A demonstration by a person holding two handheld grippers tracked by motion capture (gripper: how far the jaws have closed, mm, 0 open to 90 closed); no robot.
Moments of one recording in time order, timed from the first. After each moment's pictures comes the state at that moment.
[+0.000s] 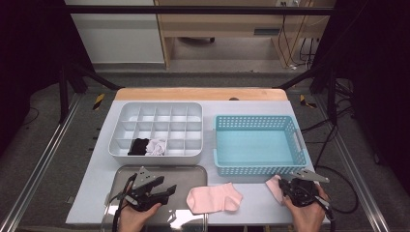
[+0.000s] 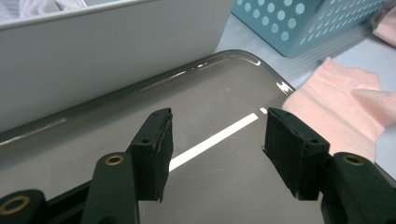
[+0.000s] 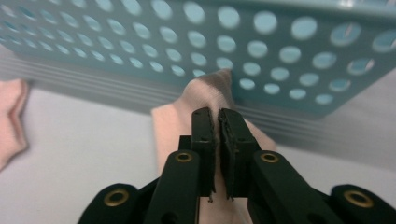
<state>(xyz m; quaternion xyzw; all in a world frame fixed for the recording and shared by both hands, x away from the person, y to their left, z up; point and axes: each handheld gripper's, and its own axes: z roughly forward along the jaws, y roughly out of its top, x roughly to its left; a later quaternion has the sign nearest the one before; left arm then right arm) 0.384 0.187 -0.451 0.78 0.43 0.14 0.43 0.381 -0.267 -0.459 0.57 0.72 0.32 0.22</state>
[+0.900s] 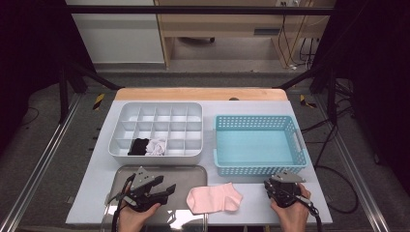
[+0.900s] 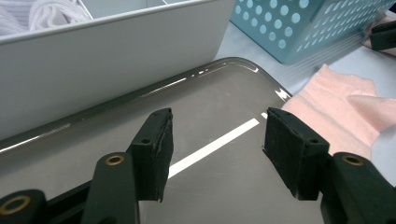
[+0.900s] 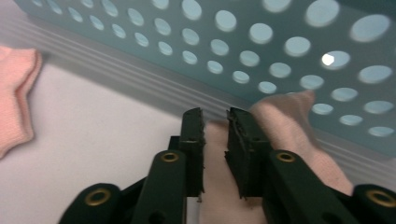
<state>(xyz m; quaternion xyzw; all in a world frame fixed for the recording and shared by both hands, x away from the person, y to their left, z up) 0.382 0.188 -0.448 0.78 0.42 0.15 0.44 0.388 -0.231 -0.476 0.51 0.77 0.29 0.25</state>
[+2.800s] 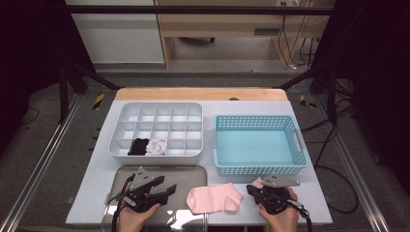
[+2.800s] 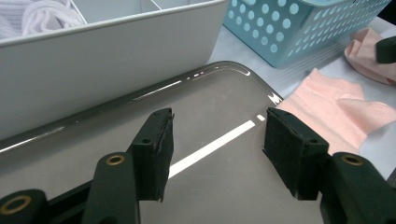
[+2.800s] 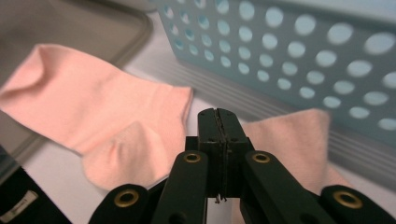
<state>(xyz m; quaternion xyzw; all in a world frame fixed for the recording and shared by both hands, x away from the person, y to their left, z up) 0.380 0.188 -0.446 0.78 0.42 0.14 0.45 0.371 -0.195 -0.457 0.45 0.78 0.39 0.15</state>
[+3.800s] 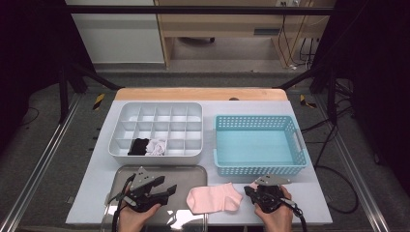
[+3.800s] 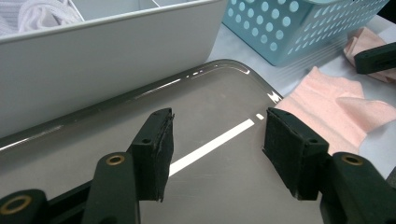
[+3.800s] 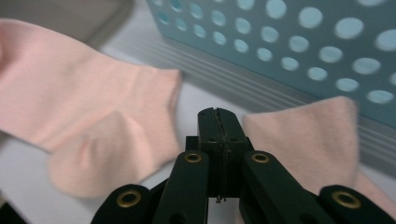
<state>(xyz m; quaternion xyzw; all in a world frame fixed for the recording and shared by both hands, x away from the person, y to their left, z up) 0.381 0.187 -0.447 0.78 0.42 0.14 0.45 0.379 -0.186 -0.471 0.47 0.79 0.36 0.15</state>
